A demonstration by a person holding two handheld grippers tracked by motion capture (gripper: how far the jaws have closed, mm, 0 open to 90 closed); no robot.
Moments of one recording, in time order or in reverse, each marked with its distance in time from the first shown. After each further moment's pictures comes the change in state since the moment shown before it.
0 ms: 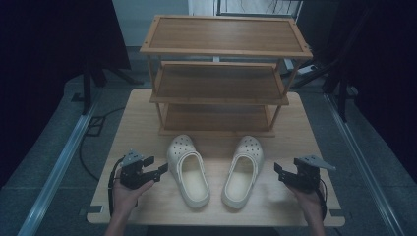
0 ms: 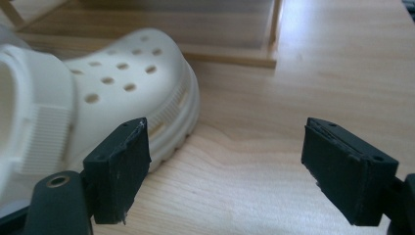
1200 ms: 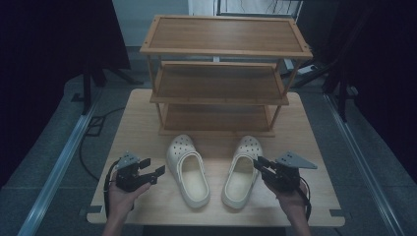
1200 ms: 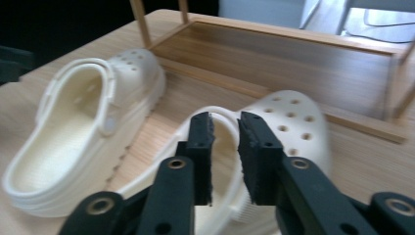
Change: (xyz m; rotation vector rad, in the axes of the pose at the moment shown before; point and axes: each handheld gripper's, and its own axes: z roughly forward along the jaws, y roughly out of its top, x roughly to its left) left arm -0.001 -0.002 -0.013 0.003 0.006 -0.009; right arm 0.083 0.035 -0.021 -0.065 0.242 -0.156
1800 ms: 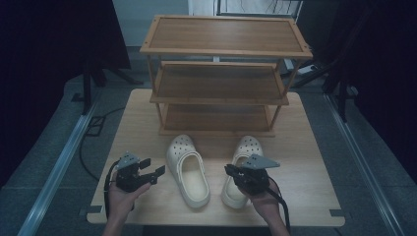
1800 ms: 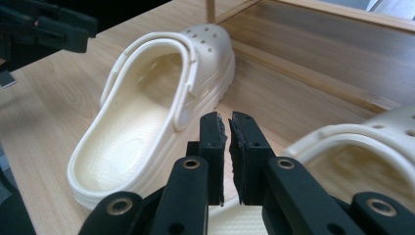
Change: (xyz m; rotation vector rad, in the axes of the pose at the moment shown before) left arm 0.000 -0.001 0.000 -0.001 0.002 -0.001; right arm 0.058 0.002 0.046 0.087 0.156 -0.092
